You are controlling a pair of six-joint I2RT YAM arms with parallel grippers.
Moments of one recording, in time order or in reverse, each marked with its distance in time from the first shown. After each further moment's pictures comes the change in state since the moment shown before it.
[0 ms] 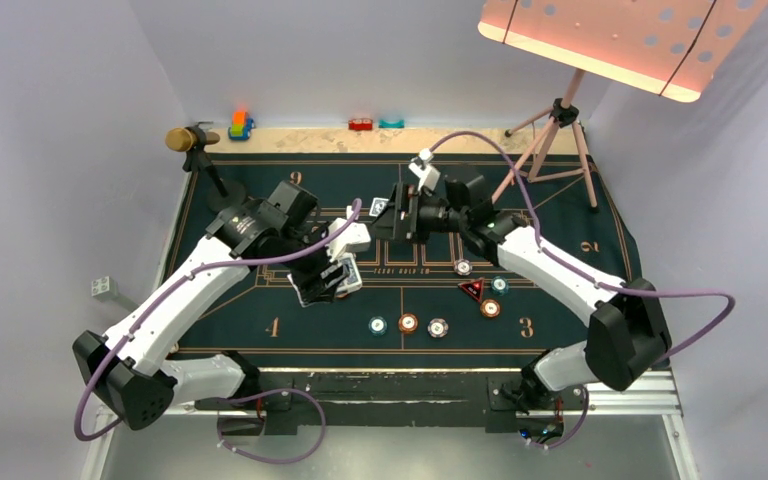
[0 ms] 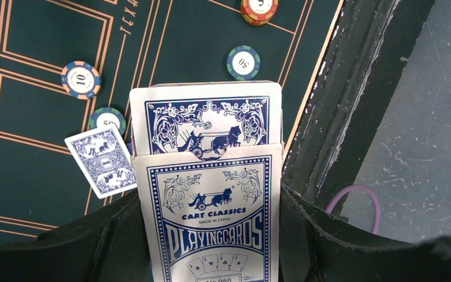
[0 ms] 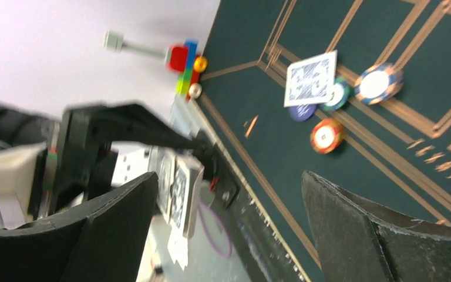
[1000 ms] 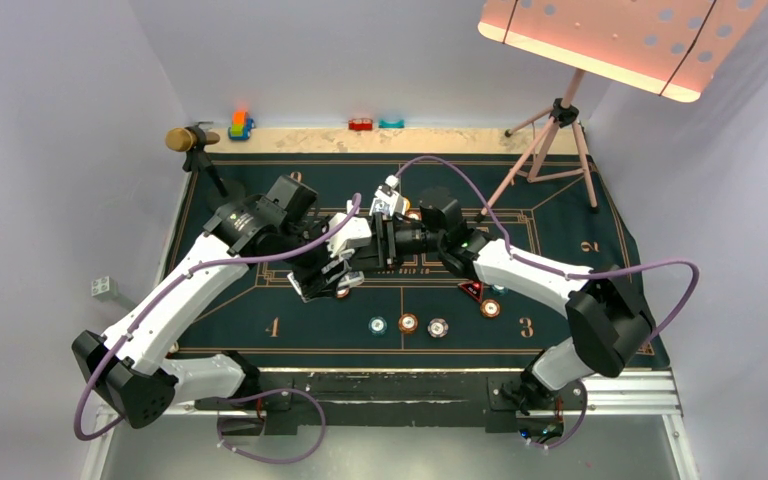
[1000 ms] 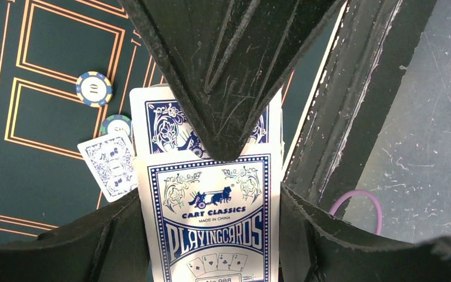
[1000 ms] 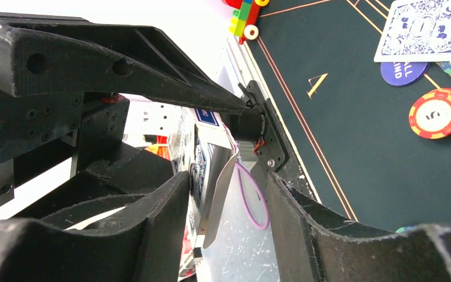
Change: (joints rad) left arm 0.000 0.014 0.043 -0.001 0.001 -0.001; right arm 0.169 0.087 -0.112 0.290 -0.192 0.149
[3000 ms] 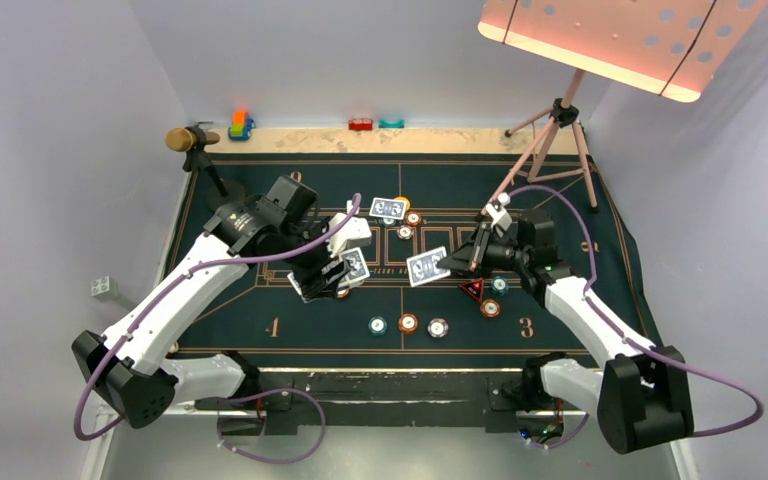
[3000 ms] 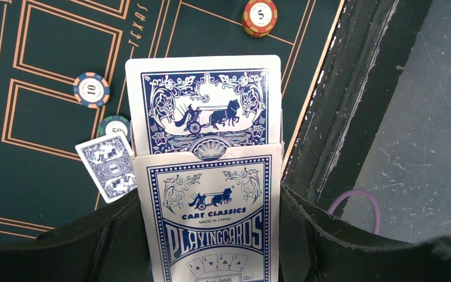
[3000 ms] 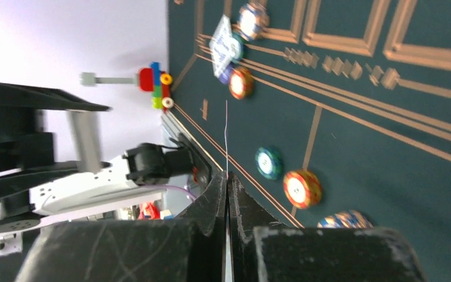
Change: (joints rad) left arm 0.000 0.000 0.000 -0.003 0.008 0.000; right arm -0.525 -0.412 -0.341 -0.271 -0.029 -0.114
